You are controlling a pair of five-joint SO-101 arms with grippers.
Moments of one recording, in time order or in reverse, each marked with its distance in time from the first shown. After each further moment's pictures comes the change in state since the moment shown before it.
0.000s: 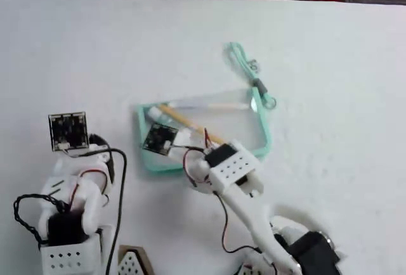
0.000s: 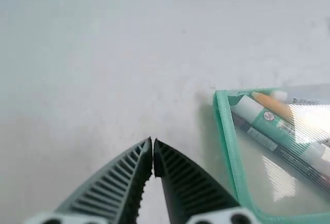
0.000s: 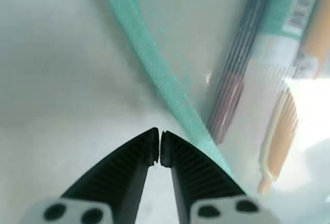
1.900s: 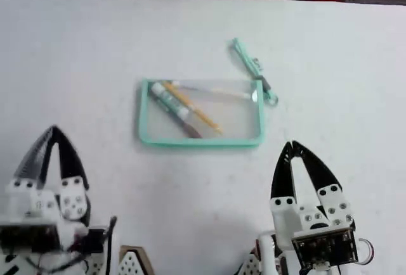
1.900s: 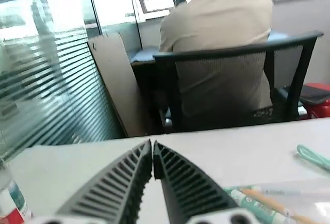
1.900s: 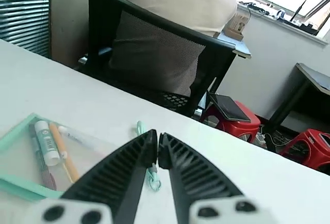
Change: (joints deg) left arm 3.7 -11.6 -32.2 11.0 -9.9; right arm 31.6 -88.0 -10.3 28.3 -15.4
